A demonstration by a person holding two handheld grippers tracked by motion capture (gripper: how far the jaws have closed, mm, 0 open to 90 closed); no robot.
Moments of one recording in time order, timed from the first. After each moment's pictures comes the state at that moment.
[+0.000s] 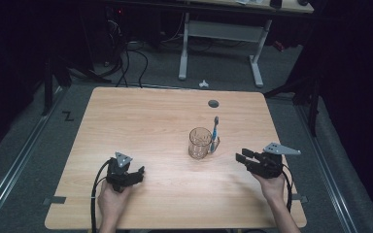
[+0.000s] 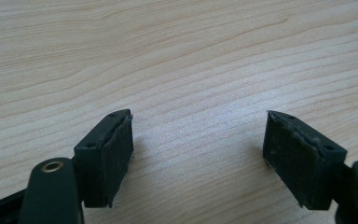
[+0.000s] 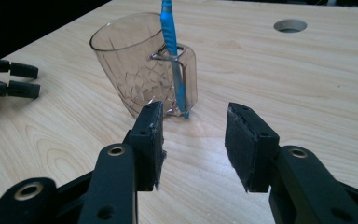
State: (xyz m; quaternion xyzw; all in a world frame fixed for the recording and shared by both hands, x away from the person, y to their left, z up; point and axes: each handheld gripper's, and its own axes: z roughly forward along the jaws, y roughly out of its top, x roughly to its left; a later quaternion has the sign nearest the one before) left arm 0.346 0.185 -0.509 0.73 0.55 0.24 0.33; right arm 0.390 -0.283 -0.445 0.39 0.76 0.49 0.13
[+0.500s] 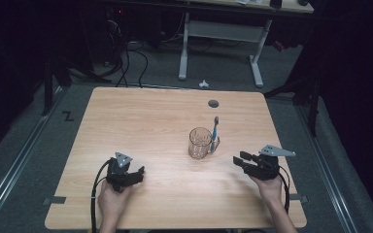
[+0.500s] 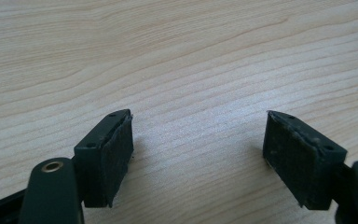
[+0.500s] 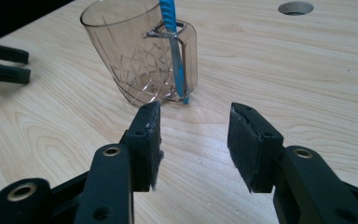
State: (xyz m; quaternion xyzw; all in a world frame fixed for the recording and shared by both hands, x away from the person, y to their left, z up) left arm 0.346 0.185 -0.509 0.73 0.55 0.24 0.33; right arm 0.391 -0.279 -0.457 0.39 0.78 0.47 0.13
